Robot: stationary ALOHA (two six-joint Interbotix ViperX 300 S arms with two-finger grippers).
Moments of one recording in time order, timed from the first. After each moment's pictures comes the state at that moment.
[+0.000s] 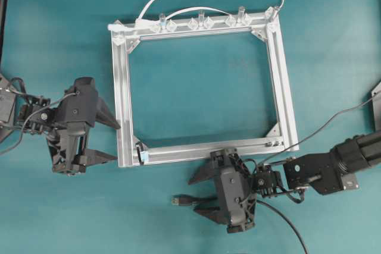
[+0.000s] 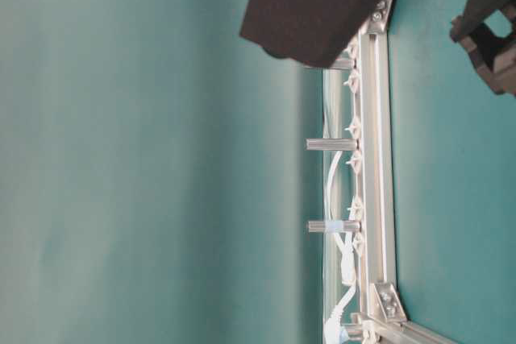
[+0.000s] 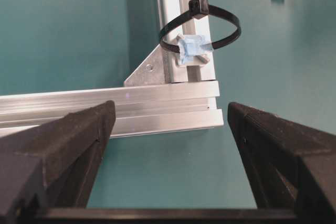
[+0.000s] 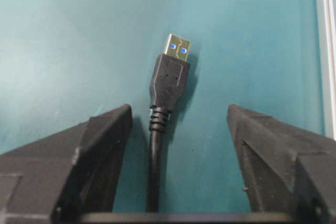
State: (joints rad) left arm -0.21 -0.30 1.05 -0.06 0.03 -0.19; right arm 0.40 0.38 0.61 0.31 -0.46 0.02
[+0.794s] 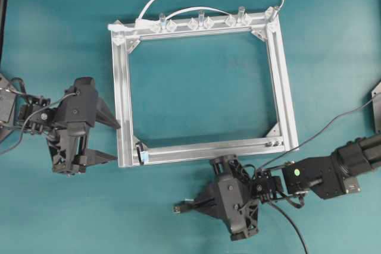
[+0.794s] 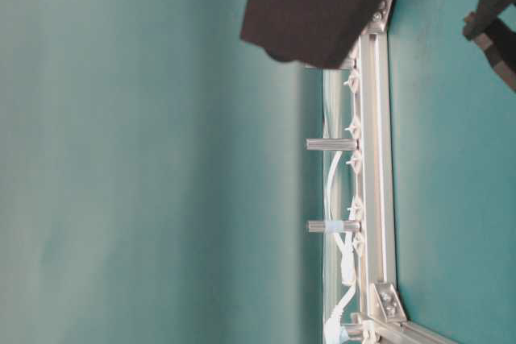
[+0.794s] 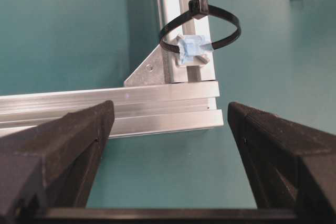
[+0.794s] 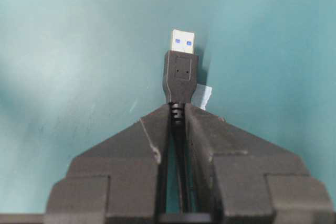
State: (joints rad) left arm -0.21 -0.30 1.05 -0.06 0.03 -0.19; right arm 0.42 0.36 0.58 0.31 -0.31 0.02
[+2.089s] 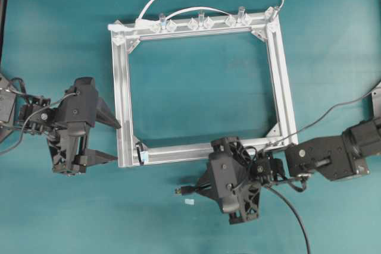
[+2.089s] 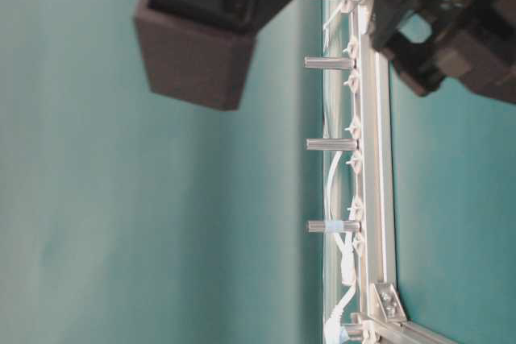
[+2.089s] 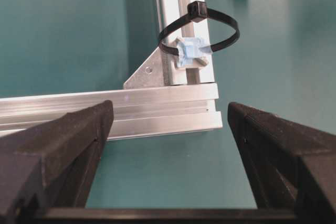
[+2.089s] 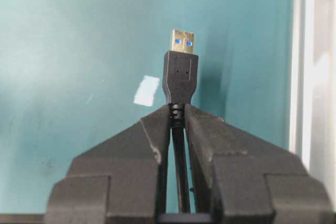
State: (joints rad) left arm -0.21 -0.30 1.05 -0.06 0.03 -0.19; right arm 0.33 0.24 0.60 0.29 -0.22 0.02
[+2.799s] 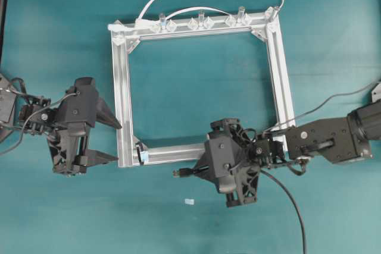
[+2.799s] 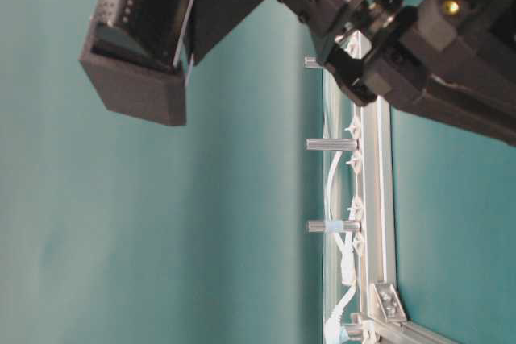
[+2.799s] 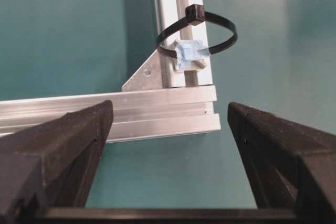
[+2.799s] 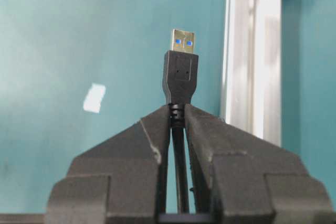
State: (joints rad) left arm -0.21 -0.30 1.04 -0.06 0.03 -0.19; right arm 0.26 0.18 0.61 0.25 -0.15 0.02
